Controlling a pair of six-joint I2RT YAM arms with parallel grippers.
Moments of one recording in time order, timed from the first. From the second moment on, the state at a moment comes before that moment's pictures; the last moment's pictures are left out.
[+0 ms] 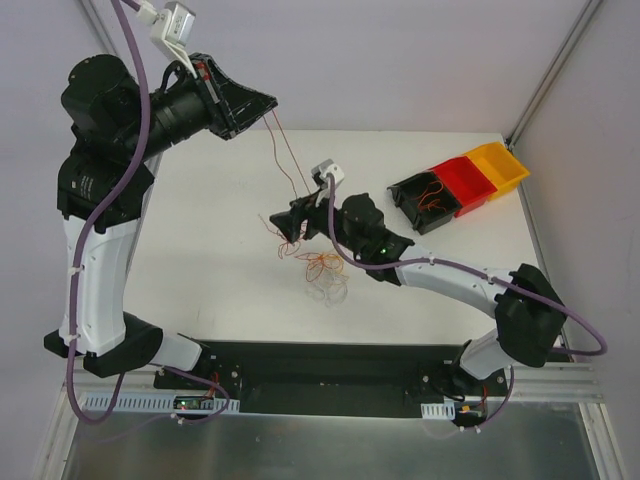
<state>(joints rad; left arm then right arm) -0.39 1.40 2.28 -0.76 0.50 -0.50 0.94 1.53 1.12 0.37 -0.04 0.32</state>
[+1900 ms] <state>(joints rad) -0.26 1.55 0.92 -0.32 0.26 -0.69 0.68 1.58 1.04 -0.27 -0.48 0.37</state>
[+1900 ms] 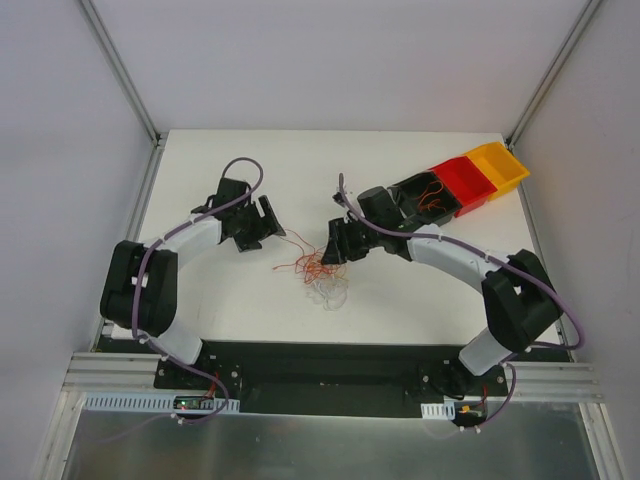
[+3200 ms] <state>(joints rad) -0.24 0.85 1.07 -0.24 0.15 -0.48 0.77 1.44 1.14 -0.40 -0.08 0.20</state>
